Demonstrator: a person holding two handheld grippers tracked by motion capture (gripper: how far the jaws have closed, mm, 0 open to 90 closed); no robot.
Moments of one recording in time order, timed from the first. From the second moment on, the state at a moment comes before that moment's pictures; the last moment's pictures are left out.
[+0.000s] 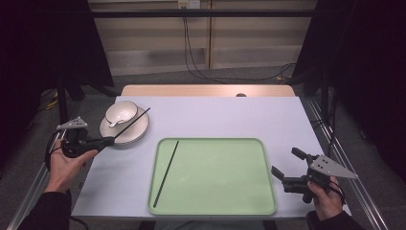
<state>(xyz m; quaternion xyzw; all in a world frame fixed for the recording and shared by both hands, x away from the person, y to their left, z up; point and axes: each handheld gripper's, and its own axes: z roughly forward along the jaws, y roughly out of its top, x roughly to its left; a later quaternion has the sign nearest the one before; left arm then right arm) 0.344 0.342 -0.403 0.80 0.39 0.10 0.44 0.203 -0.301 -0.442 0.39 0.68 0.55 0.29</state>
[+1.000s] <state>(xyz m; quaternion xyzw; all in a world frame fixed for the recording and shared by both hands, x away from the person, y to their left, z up) 0.239 0.254 -0.400 0.75 0.48 0.12 0.43 0.204 -0.300 -0.442 0.39 0.68 0.55 0.29</state>
